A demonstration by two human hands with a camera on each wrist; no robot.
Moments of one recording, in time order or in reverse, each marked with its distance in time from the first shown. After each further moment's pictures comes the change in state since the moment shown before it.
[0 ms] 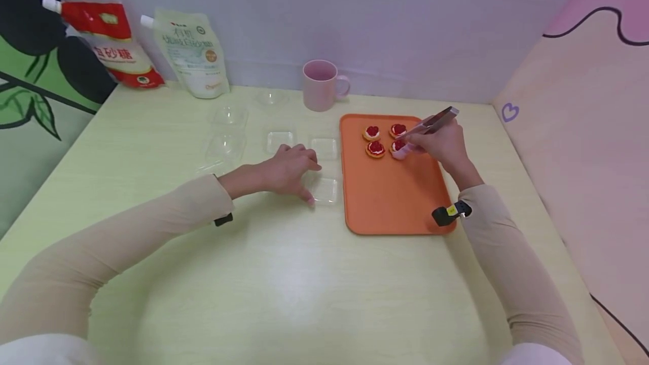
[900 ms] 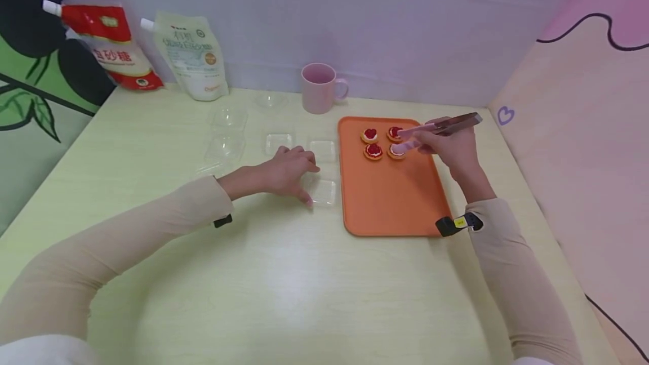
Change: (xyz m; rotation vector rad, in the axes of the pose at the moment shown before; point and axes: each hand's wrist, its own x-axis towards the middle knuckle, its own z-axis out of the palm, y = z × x) left_hand -0.004 0.002 0.000 0.006 -0.002 -0.003; right_hand -0.025 -0.004 -0.017 0.511 0.043 -0.095
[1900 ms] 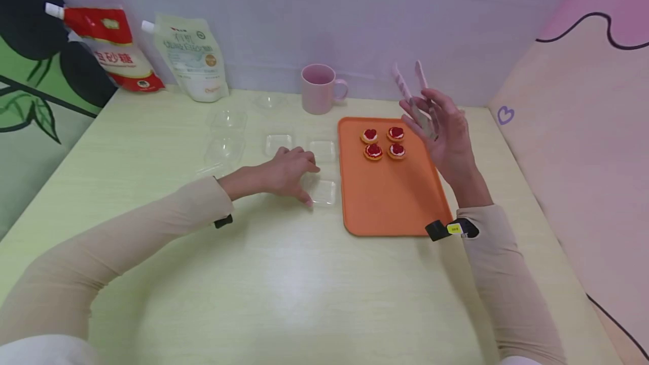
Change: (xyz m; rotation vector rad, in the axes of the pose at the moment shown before) left_hand 0.000 0.000 0.001 -0.012 0.001 0.001; right_hand -0.019 -0.021 0.023 0.674 -0.380 -0.319
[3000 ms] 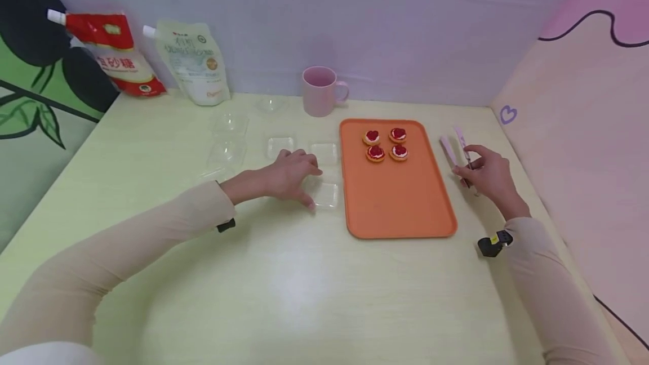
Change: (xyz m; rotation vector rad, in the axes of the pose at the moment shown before) left_hand 0.002 -0.001 0.003 0.011 0.005 -0.005; right_hand -0.052 -0.004 -0.137 -1.456 0.163 0.539
